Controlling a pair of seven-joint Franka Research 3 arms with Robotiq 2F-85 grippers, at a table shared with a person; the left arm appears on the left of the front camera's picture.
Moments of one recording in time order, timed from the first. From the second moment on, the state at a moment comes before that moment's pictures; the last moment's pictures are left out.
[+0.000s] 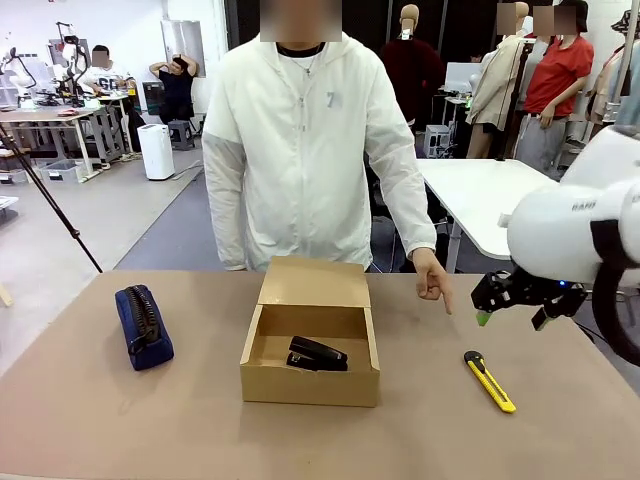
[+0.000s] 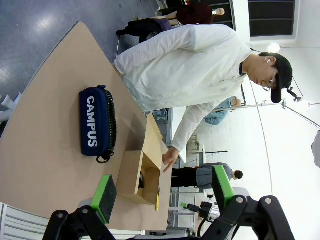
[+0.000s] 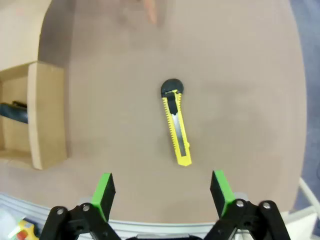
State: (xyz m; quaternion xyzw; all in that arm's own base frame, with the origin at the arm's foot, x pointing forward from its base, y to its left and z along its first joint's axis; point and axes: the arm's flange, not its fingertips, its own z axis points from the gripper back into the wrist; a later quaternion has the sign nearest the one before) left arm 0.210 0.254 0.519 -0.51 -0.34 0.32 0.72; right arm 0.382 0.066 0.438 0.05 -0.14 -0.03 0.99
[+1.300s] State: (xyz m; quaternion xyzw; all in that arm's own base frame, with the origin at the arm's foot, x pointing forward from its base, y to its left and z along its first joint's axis) left arm 0.210 0.254 0.519 -0.51 -0.34 0.32 0.72; right arm 0.434 0.070 0.313 -0.01 -0.05 0.03 1.00
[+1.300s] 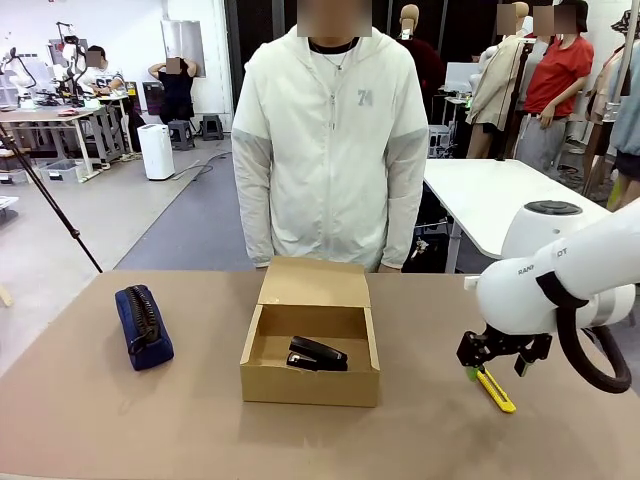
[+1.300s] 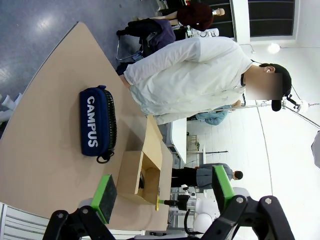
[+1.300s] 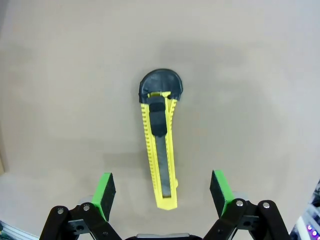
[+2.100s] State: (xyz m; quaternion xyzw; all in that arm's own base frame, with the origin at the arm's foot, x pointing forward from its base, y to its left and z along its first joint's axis) left arm 0.210 0.254 0.519 -0.51 -0.34 0.32 0.72; right arm 0.449 0.075 0.289 -0.03 -0.04 0.03 1.00
